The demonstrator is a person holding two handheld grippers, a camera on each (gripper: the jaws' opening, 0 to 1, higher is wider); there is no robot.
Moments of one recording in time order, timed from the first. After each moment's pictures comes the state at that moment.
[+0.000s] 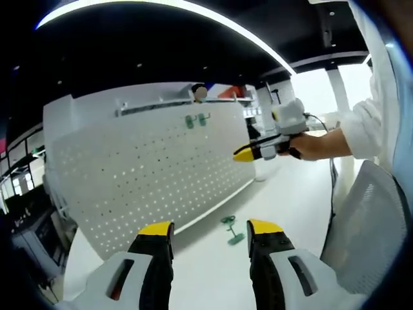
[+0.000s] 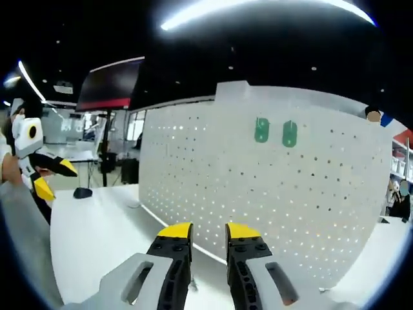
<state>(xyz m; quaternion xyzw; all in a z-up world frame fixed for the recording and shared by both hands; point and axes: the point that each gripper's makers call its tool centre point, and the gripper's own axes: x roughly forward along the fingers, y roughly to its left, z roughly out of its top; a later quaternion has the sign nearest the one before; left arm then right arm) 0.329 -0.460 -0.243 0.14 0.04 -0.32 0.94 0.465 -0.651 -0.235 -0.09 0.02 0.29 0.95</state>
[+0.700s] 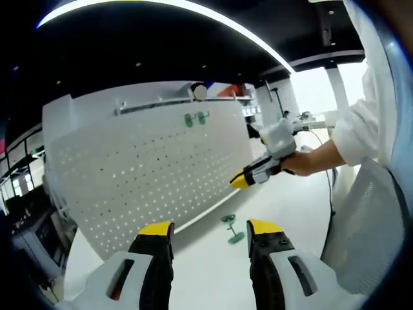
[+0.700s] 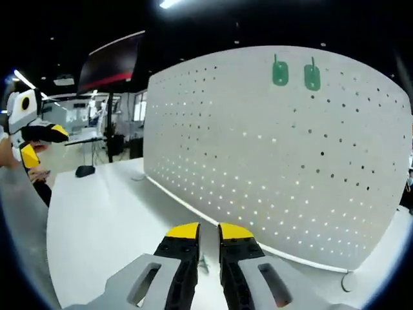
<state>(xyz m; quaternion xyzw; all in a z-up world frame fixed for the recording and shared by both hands) 0.331 -0.461 -0.244 0.14 0.05 -0.32 0.94 0.484 -0.634 -0.314 -0.10 0.11 0.32 0.94</state>
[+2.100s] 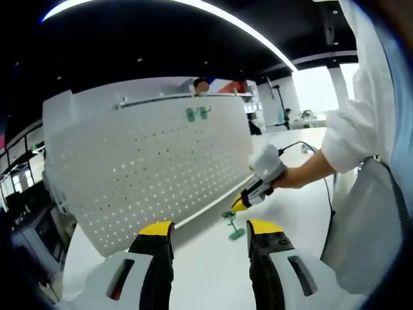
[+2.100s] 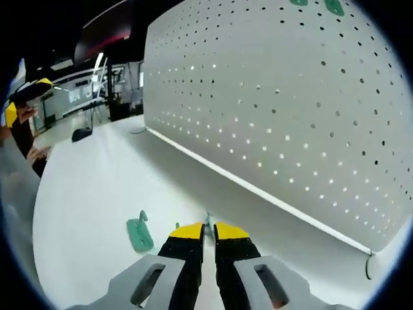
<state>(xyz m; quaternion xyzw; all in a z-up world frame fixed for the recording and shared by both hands) 0.335 -0.458 -0.251 0.14 0.06 -0.32 0.94 0.499 -0.624 -0.401 -0.14 0.23 0.33 0.90</state>
